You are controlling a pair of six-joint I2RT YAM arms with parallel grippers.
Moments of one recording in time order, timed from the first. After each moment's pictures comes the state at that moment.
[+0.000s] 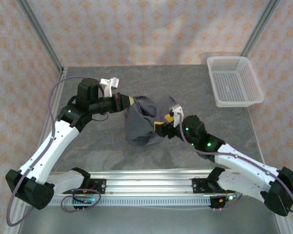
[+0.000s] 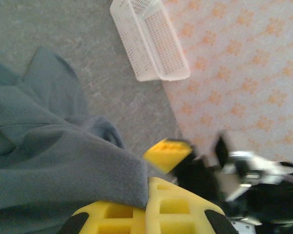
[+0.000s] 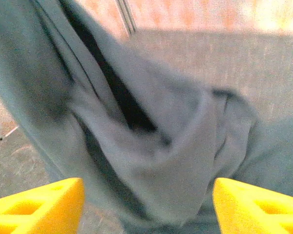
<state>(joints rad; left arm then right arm) -0.35 1.14 1.17 -0.52 0.61 -0.66 0.80 0.92 0.63 0.01 -0.02 0.23</state>
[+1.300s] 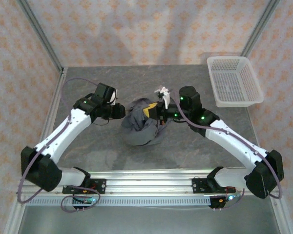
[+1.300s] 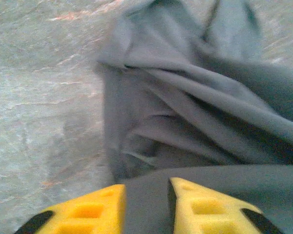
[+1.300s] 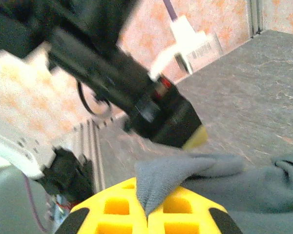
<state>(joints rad) -0.37 1.36 1.17 -0.84 0.12 -0.48 0.63 1.22 1.00 -0.05 -0.71 0.26</state>
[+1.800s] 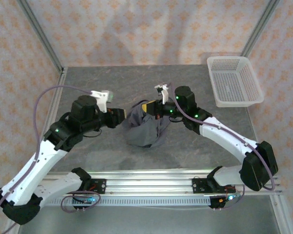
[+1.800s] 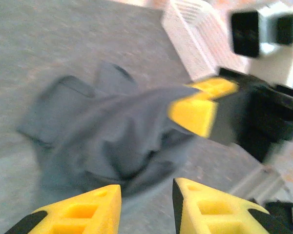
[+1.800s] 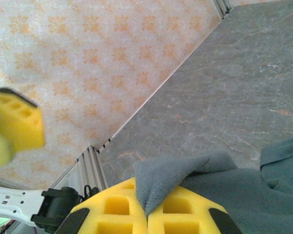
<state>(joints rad) -0.59 0.95 1.13 -0.72 0.15 -0.55 0.63 1.33 0.99 0.04 -0.62 0.48</state>
